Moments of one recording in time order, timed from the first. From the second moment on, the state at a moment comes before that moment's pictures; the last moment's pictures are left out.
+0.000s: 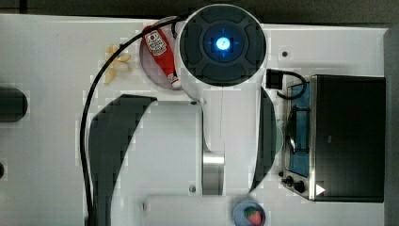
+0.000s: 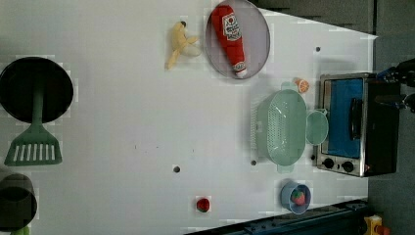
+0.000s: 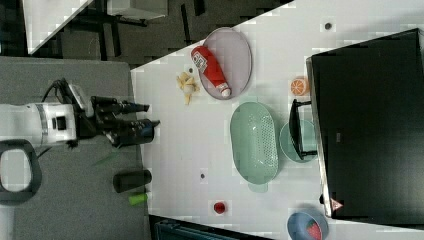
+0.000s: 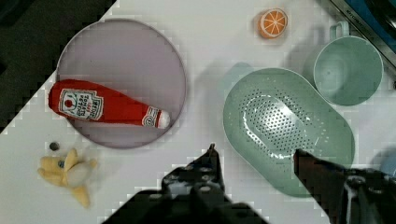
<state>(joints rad) 0.01 -0.03 -0.01 -1.80 -0.02 0.18 0.06</state>
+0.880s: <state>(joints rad) -0.05 -0.59 -0.09 -2.19 -0.06 0.23 0.04</state>
